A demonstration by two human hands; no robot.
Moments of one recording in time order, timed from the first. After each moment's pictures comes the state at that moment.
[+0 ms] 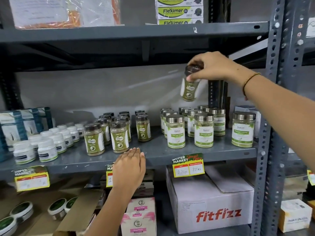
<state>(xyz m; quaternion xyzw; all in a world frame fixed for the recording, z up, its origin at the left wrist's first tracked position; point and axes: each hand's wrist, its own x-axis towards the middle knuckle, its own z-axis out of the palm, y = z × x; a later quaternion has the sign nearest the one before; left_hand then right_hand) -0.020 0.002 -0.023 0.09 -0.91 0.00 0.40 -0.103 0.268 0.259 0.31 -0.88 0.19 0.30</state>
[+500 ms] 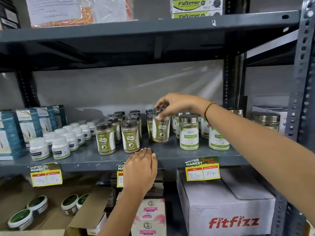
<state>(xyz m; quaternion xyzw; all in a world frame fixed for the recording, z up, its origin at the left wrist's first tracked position) -0.022 0.004 -0.023 0.10 -0.90 0.00 0.42 -0.113 0.142 0.188 0.43 -0.88 0.18 0.04</state>
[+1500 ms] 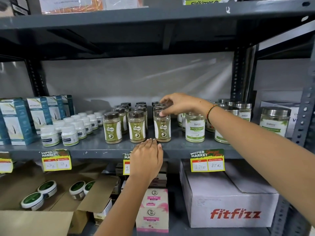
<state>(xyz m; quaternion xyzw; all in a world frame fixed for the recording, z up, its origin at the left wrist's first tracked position) -0.022 0.002 -0.022 0.10 -0.91 0.01 0.40 -0.114 0.128 0.161 0.42 -0.88 0.22 0.05</state>
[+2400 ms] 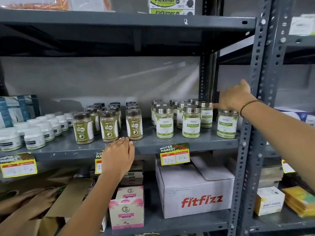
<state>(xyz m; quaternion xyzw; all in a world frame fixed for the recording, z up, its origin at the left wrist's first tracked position) -0.020 0.003 -0.020 0.10 -0.92 0.00 0.37 -0.135 0.342 0.171 -0.02 -0.95 -0.27 0.17</state>
